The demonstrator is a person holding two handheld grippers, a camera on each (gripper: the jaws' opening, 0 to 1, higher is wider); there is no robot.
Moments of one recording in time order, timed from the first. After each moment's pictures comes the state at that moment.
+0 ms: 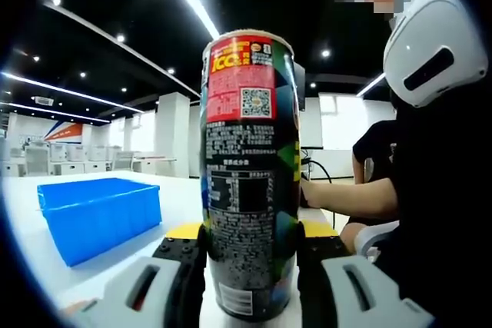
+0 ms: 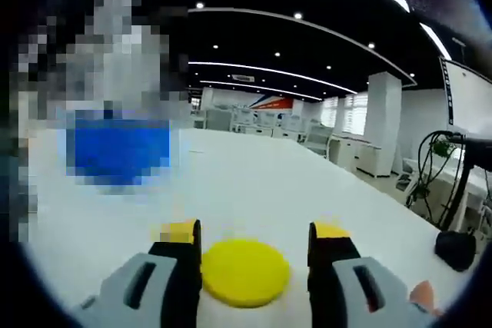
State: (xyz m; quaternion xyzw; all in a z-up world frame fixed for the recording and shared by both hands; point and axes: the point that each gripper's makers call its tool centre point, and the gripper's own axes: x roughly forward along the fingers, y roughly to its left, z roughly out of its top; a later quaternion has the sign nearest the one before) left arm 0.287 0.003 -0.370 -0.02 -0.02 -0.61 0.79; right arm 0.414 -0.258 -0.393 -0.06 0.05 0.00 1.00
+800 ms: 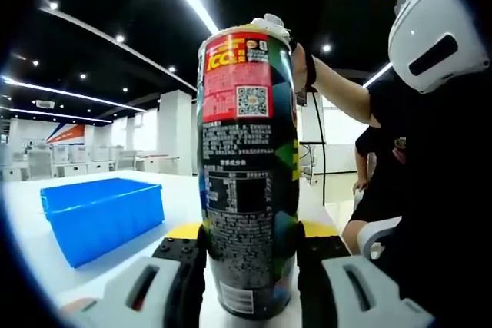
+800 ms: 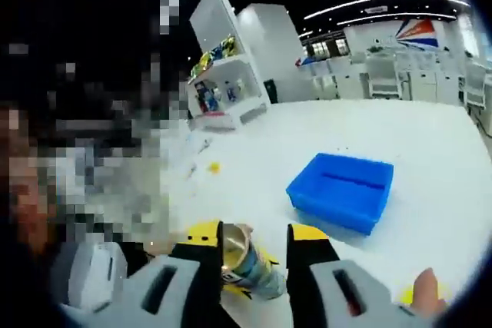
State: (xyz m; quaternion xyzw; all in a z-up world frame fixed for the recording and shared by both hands) left arm 0.285 0.002 -0.371 0.00 -0.02 -0.60 0.80; right arm 0.323 -0.011 -0.232 0.01 0.31 0.46 0.83
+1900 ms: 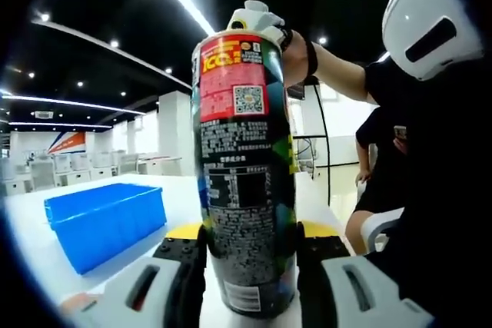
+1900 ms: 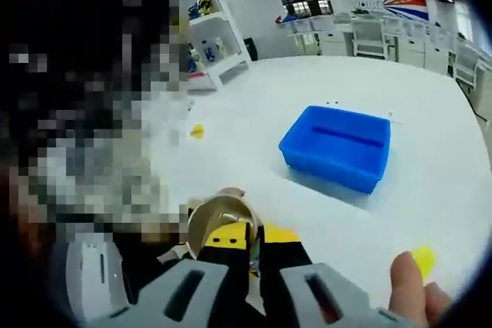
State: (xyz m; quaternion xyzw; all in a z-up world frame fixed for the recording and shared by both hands) left arm 0.281 0.001 -0.371 0.03 -0.02 -0.60 0.80; right arm 0.311 -0.009 -0.262 0.01 0.38 0.41 0.83
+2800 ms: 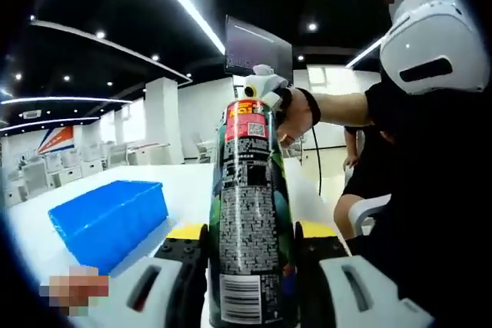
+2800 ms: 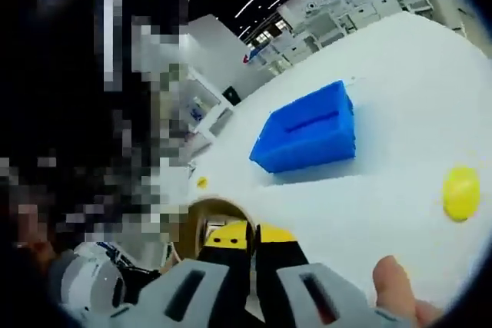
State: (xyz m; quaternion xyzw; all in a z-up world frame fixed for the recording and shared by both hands) left arm 0.279 0.026 -0.367 0.09 0.03 -0.63 0.77; right arm 0.319 -0.067 -0.334 0.28 0.34 0.37 0.81
